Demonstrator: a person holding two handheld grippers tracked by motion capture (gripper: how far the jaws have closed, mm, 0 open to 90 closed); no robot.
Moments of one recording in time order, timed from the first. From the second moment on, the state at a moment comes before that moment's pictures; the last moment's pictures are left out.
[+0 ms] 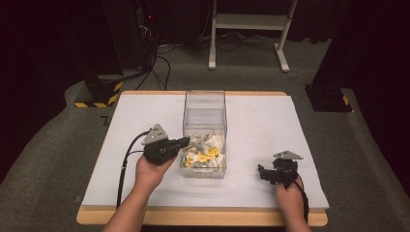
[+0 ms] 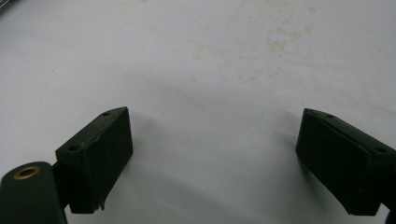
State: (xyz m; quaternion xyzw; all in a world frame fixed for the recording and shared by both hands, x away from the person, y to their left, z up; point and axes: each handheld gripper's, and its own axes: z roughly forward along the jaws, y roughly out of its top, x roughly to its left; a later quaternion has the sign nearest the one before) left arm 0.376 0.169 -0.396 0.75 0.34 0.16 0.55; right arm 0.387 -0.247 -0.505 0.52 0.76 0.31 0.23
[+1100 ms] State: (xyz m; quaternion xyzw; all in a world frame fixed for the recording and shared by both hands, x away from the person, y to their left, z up) left arm 0.379 0.200 -0.386 0.73 0.36 0.19 0.55; right arm 0.387 -0.247 -0.505 0.52 0.76 0.31 0.23
